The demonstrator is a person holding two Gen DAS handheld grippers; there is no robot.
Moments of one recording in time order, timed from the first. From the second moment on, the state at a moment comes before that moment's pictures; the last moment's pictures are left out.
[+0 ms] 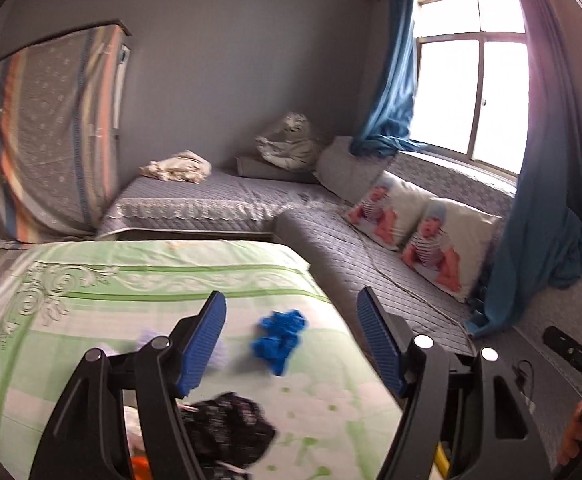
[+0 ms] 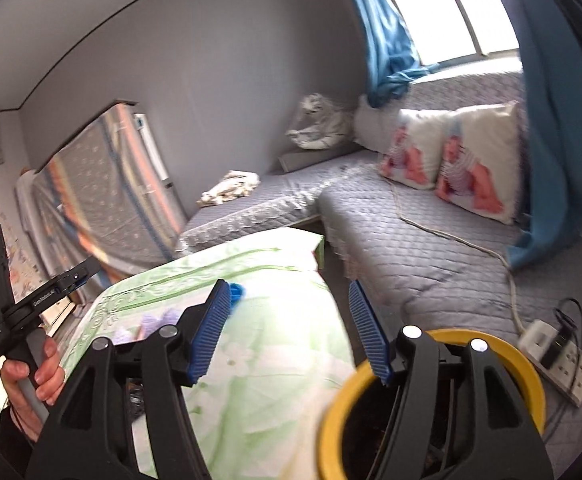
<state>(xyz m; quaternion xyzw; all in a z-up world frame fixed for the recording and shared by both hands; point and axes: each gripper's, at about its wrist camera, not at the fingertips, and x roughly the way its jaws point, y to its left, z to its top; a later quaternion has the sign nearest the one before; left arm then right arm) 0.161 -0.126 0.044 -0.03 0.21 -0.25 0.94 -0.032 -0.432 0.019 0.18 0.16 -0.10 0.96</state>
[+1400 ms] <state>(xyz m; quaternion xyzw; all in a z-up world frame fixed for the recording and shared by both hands) 0.282 0.034 -0.076 -0.03 0.36 -0.09 0.93 0.152 -0.255 -0.074 0.14 0.34 0.08 0.93</state>
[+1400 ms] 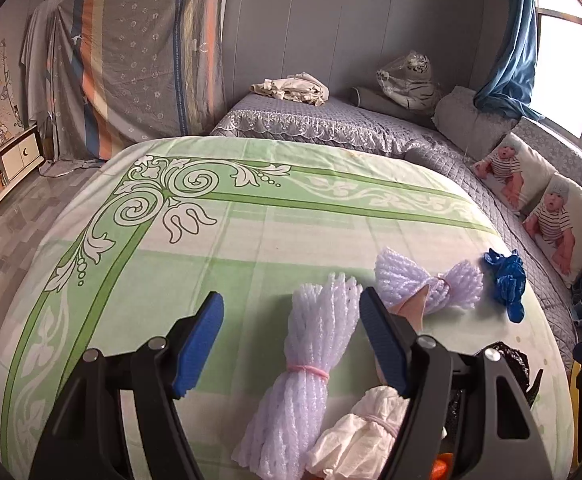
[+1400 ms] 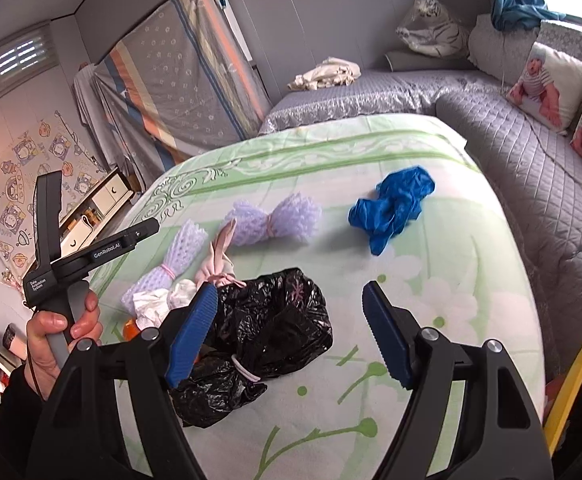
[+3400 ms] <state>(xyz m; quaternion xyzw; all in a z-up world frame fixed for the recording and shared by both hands) 0.271 0.027 -0.078 -0.02 0.38 -0.13 0.92 0.146 -0.226 -0.065 0.11 0.36 0.13 0.92</state>
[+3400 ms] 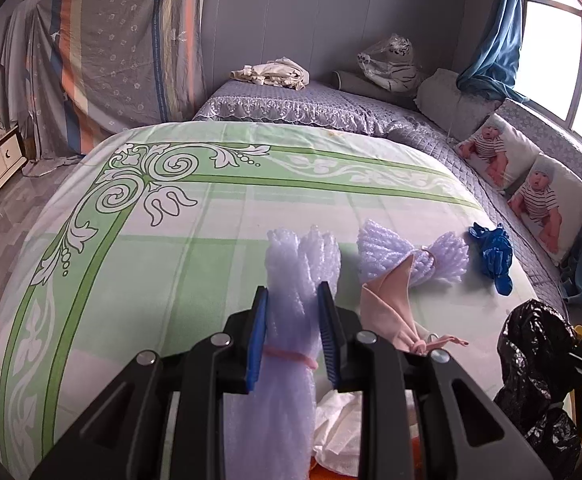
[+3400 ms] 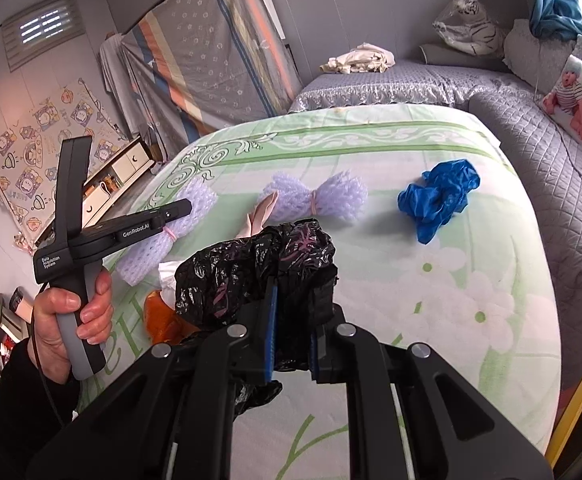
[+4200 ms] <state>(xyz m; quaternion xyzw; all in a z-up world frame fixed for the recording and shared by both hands) 0.204 -0.034 0.011 -0.02 0.29 -0.20 0.94 0.065 -0.314 0.024 0.12 0.24 0.05 0.96</state>
